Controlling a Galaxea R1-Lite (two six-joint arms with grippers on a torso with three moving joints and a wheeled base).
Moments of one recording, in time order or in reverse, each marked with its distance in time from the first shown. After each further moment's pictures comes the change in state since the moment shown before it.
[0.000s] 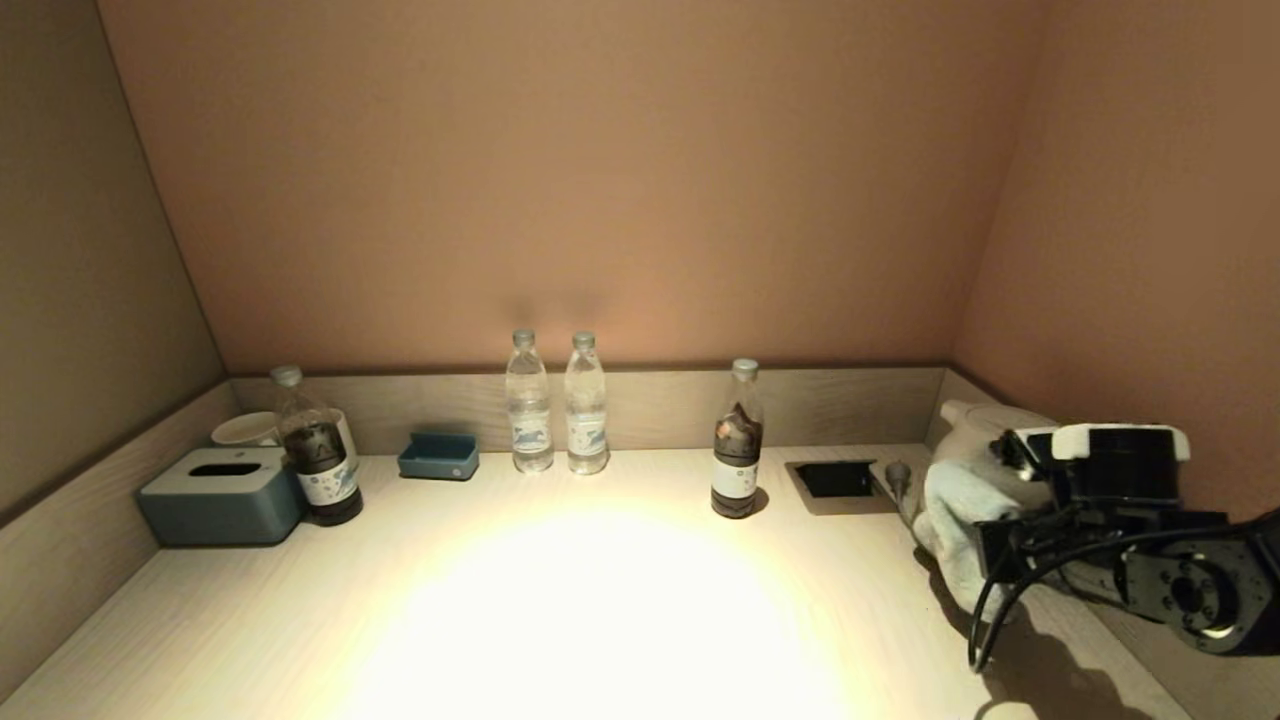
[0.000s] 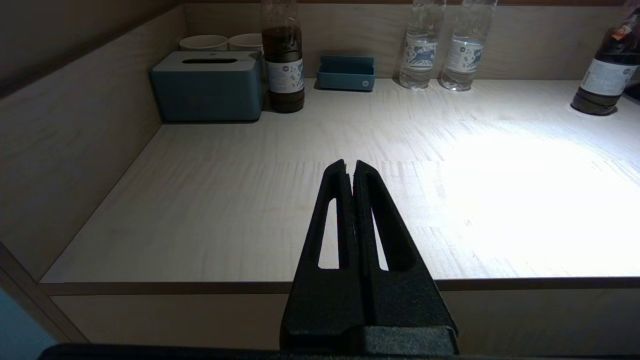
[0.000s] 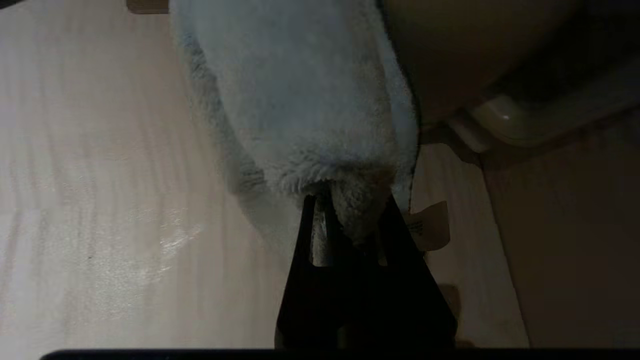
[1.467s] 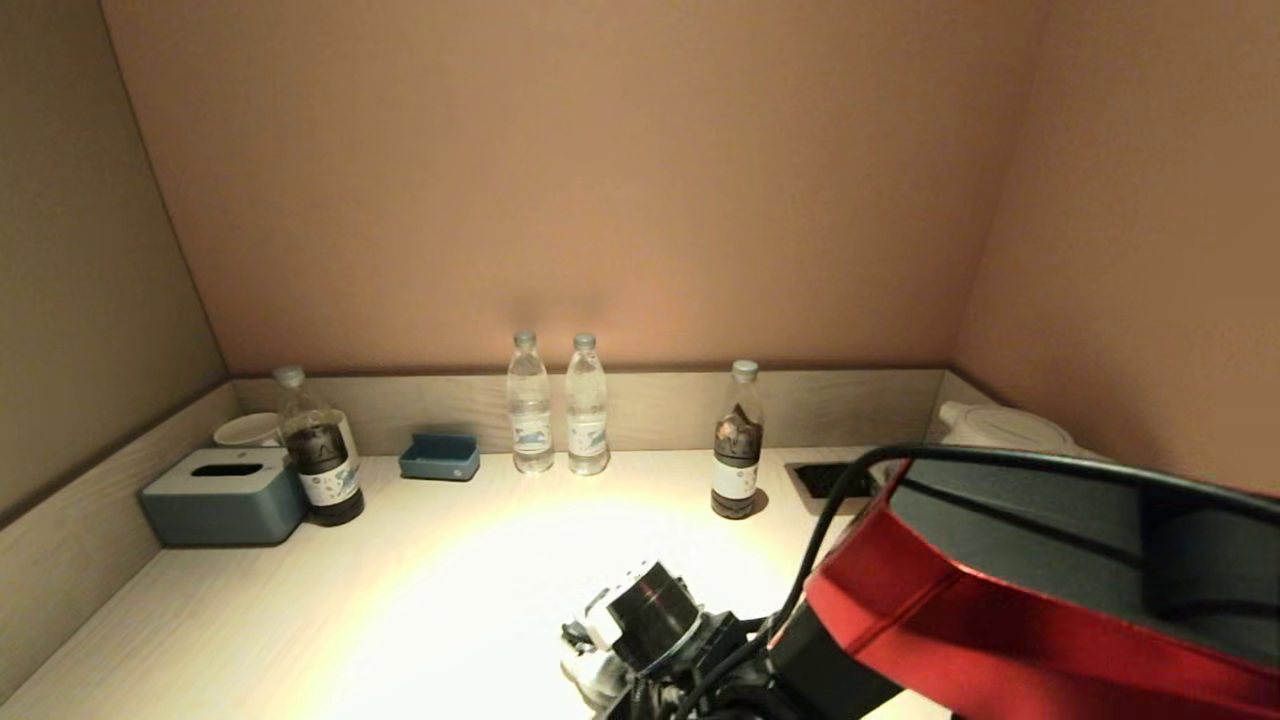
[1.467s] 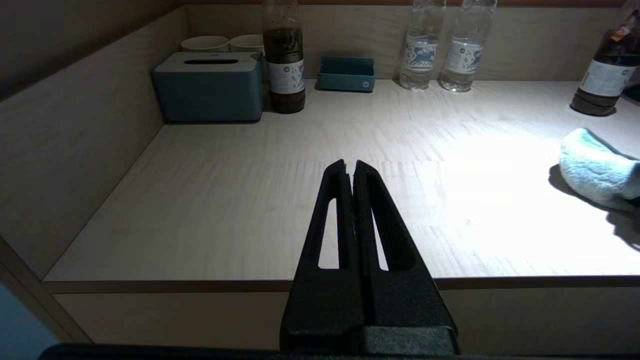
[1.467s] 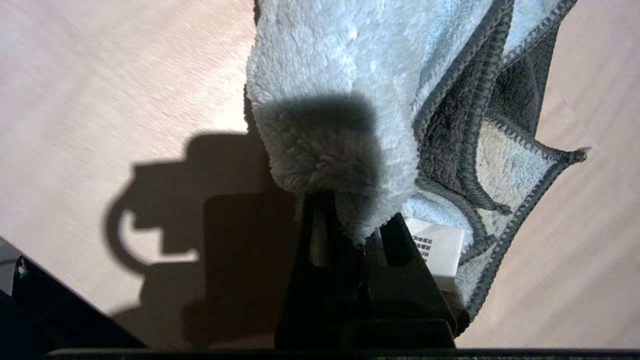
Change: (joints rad) left arm 0.001 0.000 0.000 0.000 0.000 0.000; right arm 0.925 0.404 -0.288 0.250 -0.005 0.047
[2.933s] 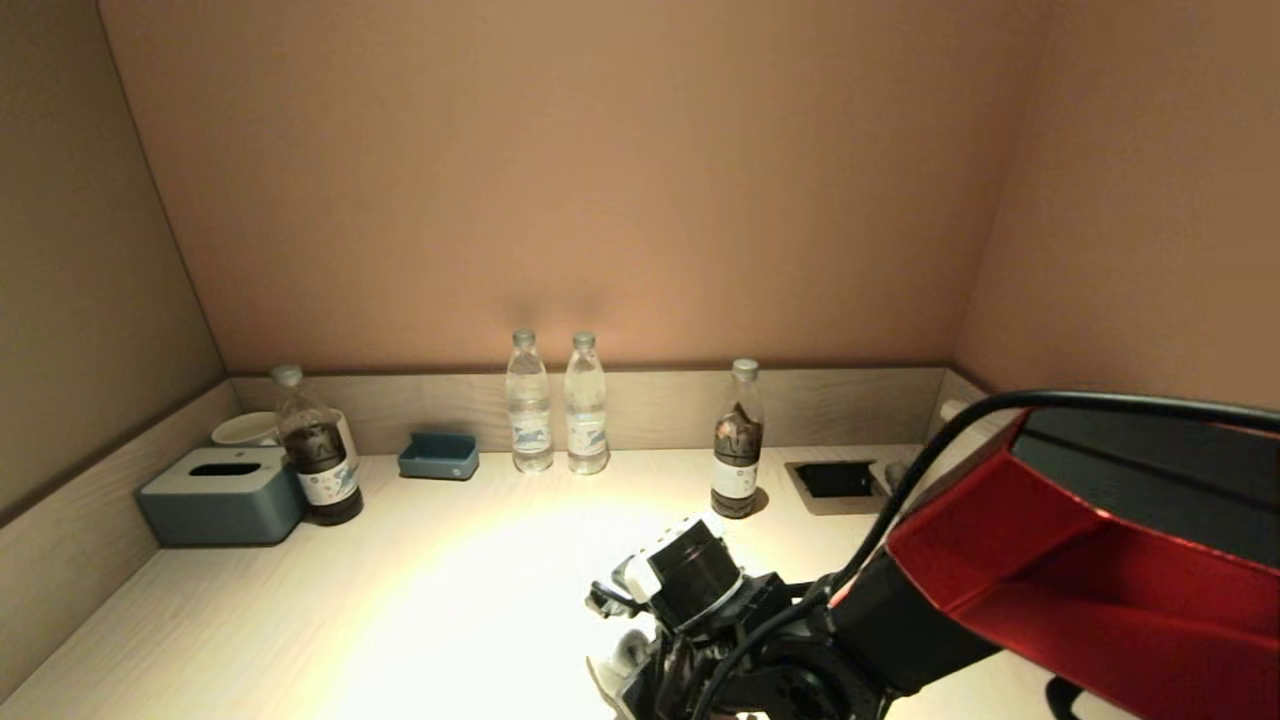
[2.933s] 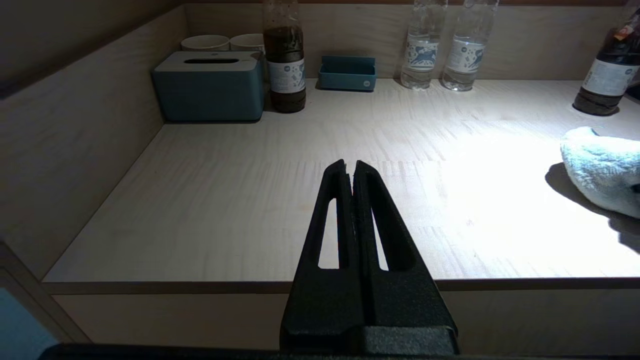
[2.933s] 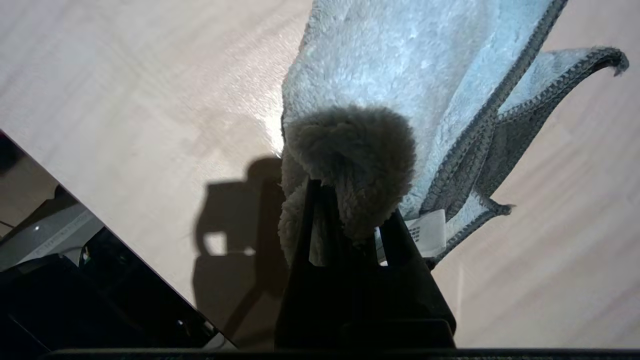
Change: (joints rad) left arm -0.001 0.000 0.000 -0.001 0.000 0.000; right arm -0.022 -0.110 -0.025 0.026 0.136 0.005
